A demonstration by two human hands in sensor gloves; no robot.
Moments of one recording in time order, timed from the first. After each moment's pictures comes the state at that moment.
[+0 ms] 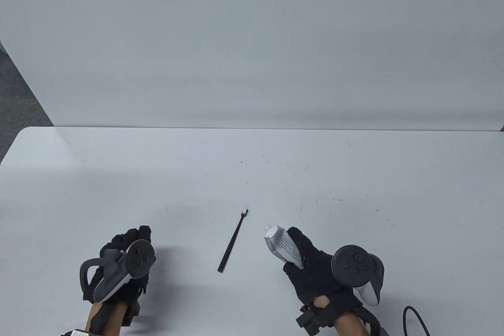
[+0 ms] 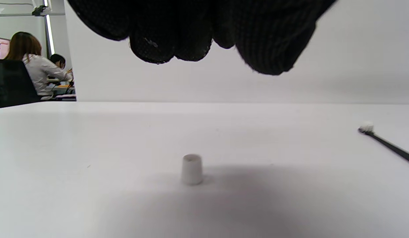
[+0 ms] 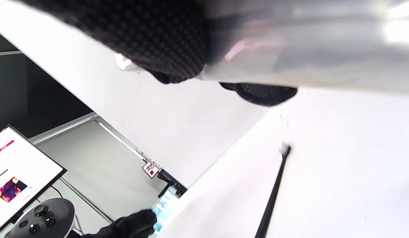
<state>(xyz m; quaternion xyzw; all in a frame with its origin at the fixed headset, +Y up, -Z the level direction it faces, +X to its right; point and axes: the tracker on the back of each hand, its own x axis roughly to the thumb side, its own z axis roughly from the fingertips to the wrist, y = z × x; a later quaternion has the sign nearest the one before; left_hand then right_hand) -0.280 -0.694 -0.290 0.05 -0.01 0.00 1.00 0.130 -0.683 -0.276 0.15 -0.01 0.86 0.49</state>
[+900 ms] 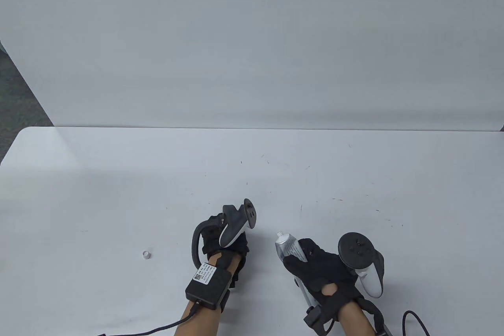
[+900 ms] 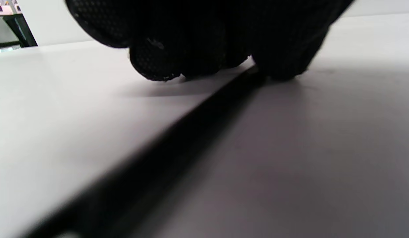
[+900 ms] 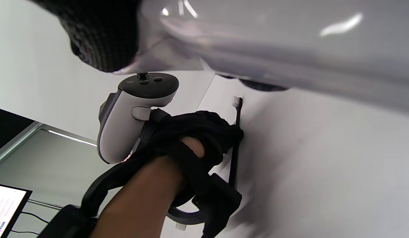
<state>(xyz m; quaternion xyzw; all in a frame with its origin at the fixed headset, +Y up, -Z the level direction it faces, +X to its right) -0.092 -0.757 -0.405 -0.12 0.11 -0.03 0.99 0.144 -0.720 -0.293 0.07 0.13 0.82 0.56</state>
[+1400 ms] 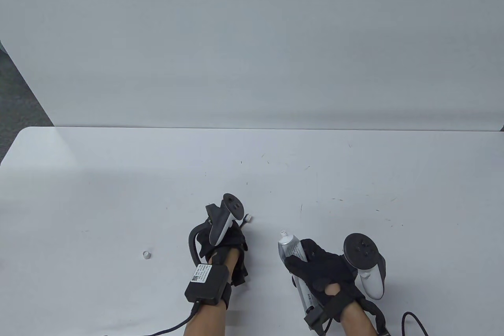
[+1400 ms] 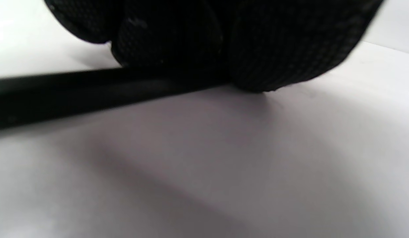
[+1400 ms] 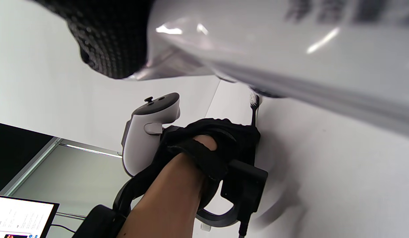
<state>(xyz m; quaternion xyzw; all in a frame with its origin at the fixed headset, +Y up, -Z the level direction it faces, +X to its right) -0.106 -0.758 -0.404 -0.15 0.17 0.08 0.97 0.145 -0.722 -0.291 0.08 0.12 0.79 0.59</state>
